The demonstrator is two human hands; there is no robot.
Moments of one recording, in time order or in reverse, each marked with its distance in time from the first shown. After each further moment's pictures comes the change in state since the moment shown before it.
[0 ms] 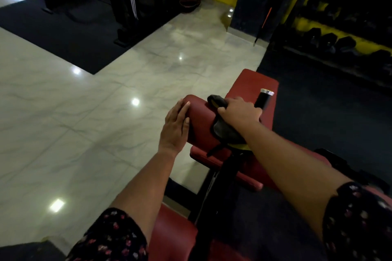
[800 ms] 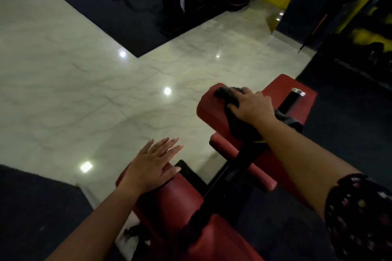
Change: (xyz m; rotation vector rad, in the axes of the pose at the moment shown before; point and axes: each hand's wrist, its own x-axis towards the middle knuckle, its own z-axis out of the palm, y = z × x) left_hand -0.180 0.013 -0.120 0.588 -0.381 0.015; right_hand -0.006 -0.006 0.013 -0.299 0.142 -0.512
